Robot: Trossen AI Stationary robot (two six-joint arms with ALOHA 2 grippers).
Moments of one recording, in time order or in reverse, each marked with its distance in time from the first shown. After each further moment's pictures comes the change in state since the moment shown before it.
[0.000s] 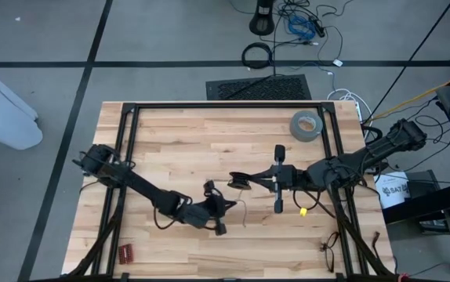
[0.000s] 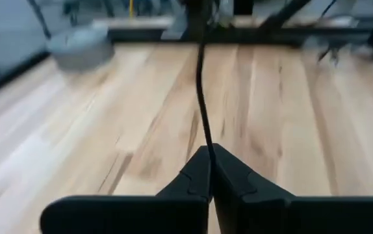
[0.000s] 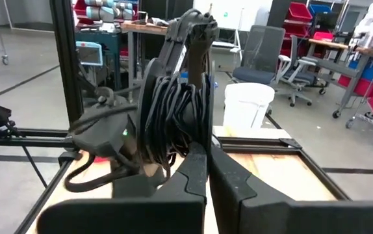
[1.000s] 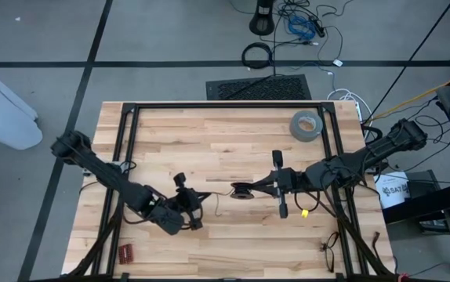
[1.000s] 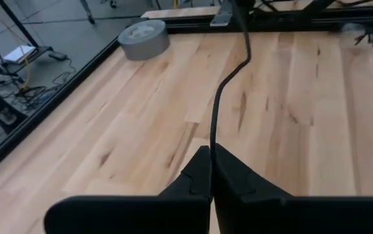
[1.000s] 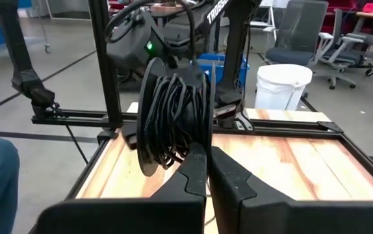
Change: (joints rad) left arm -0.132 -0.348 0.000 -0.635 -0.216 -0.206; right arm -0.002 -0.013 0.000 -0.096 -0.133 0.085
